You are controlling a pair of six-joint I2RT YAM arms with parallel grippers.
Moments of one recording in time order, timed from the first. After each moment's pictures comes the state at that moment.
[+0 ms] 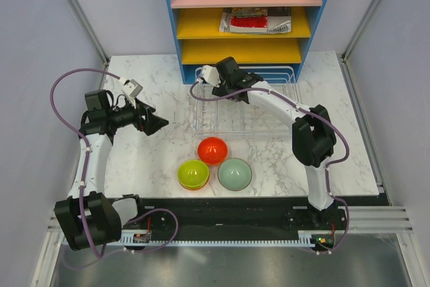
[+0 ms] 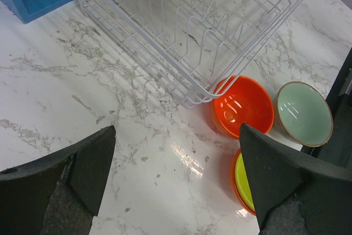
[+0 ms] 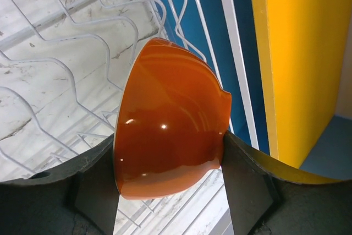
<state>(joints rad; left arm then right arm) 0.22 1.14 0.89 -0.43 1.06 0.35 0.65 2.05 1.79 -0.51 0.33 -0.76</state>
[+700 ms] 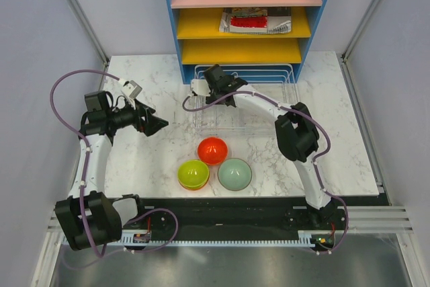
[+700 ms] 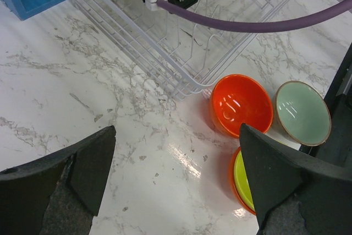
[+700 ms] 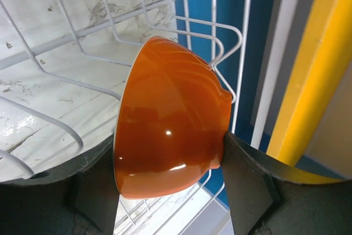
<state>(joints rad) 0.23 1.14 0.88 -0.43 1.06 0.35 0.69 2.21 1.90 -0.50 0.37 -0.95</state>
